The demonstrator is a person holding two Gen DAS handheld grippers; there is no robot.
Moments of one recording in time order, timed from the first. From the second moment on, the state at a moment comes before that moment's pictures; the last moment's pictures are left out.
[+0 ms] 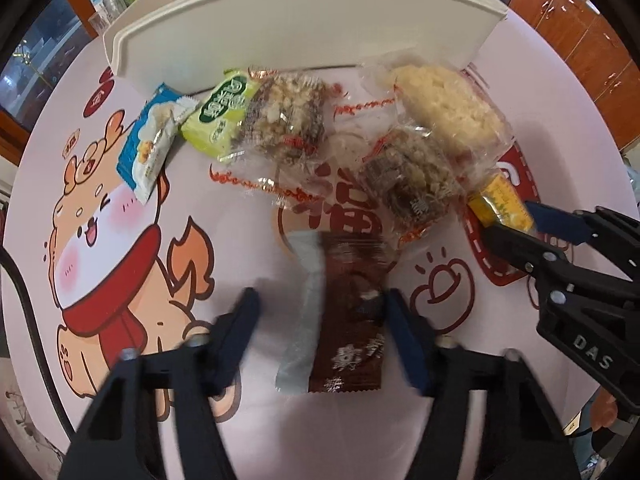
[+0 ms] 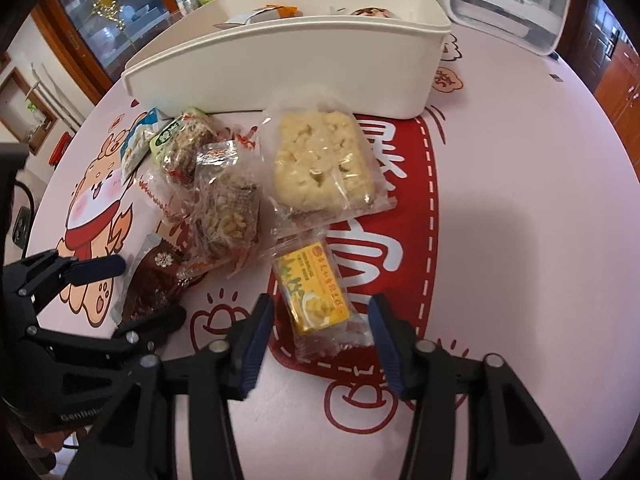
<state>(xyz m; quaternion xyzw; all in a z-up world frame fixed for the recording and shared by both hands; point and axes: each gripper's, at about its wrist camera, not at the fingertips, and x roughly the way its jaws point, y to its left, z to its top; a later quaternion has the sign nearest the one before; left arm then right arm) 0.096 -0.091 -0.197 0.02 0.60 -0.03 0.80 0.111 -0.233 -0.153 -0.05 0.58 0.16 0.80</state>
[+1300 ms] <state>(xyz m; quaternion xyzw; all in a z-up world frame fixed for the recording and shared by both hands) 0.187 -0.008 0.003 0.06 0.47 -0.02 0.88 0.156 -0.201 0.019 0.06 0.43 0.15 0.89</state>
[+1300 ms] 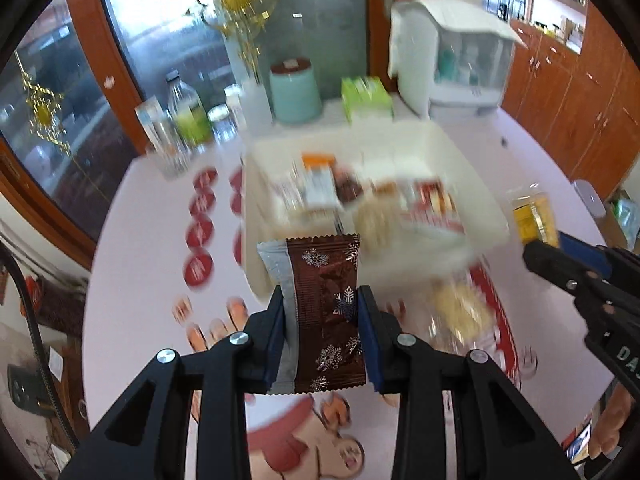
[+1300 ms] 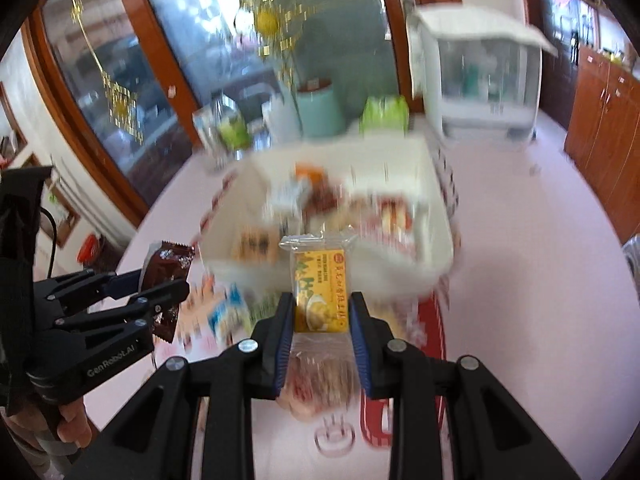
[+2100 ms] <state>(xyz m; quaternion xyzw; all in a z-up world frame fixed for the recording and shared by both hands) 0.348 -0.002 -0.015 0.10 0.48 -0.03 0.87 0.311 -0.152 0.034 0.03 0.42 0.07 0.90</state>
